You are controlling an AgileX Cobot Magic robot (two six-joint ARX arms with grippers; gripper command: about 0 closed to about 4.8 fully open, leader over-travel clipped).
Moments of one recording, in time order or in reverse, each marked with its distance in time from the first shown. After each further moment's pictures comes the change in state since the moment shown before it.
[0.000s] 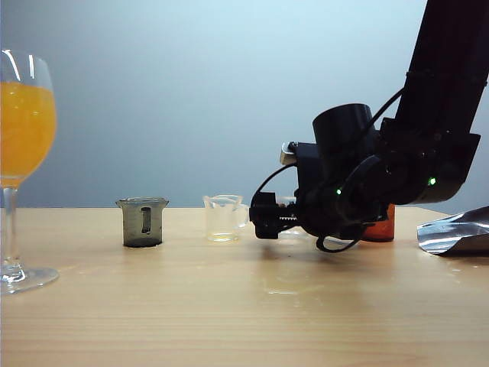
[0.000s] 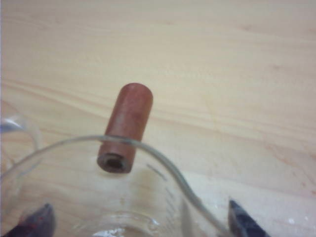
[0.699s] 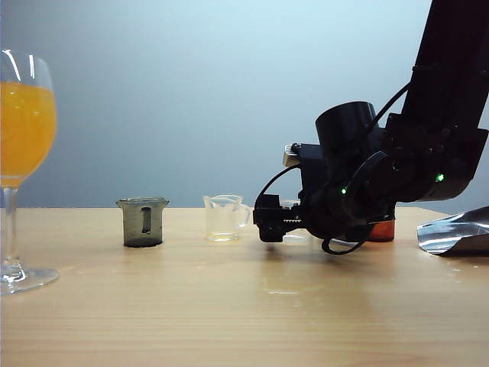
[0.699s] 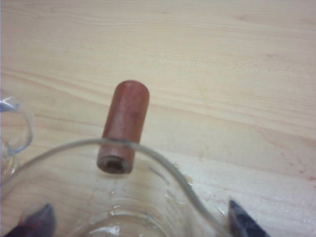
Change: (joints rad) left arm 0.000 0.000 0.000 0.000 0.000 0.000; right arm 0.002 -0.022 -0.029 -0.023 0.008 0.000
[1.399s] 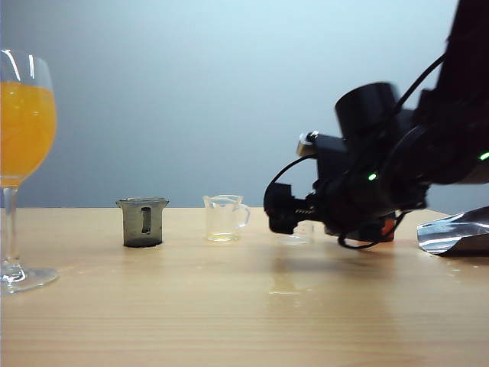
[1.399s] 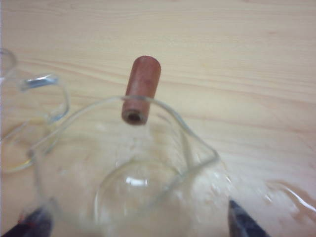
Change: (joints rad) left arm 0.000 0.000 0.000 0.000 0.000 0.000; right arm 0.000 -0.128 -0.146 -0.009 -0.062 0.075
